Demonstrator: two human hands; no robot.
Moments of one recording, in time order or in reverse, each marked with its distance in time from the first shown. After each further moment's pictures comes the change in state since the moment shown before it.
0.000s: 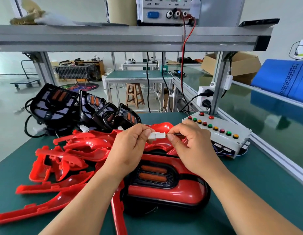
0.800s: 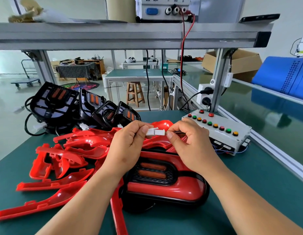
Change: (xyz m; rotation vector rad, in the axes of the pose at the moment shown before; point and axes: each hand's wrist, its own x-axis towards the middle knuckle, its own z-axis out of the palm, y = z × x) left_hand -0.003 0.000 0.003 -0.092 0.078 0.009; right_hand -0.002 -0.004 -0.001 0.031 -0.033 0.088
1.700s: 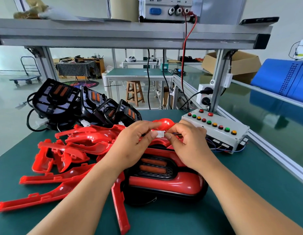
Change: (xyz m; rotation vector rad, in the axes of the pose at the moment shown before) left_hand 0.002 0.003 -0.006 0.133 -0.235 0.059; right_hand 0.001 0.014 0.011 -0.165 -0.066 -0.014
